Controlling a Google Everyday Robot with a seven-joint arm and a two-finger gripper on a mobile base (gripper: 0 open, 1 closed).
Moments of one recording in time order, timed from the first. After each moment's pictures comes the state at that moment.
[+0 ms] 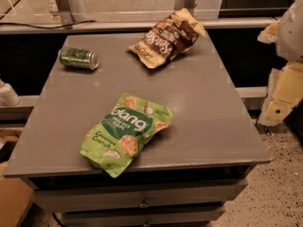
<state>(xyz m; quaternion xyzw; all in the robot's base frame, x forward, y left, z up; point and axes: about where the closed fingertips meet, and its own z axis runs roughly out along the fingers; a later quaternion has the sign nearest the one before) 0.438 -0.216 0.977 -0.60 0.78 -0.04 0.16</state>
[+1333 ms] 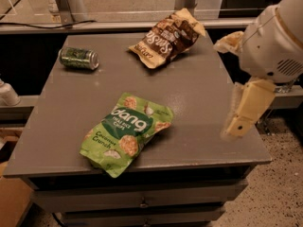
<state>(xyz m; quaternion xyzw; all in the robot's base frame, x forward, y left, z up) 0.419 -0.132 0.971 -0.66 0.71 0.05 0.23</state>
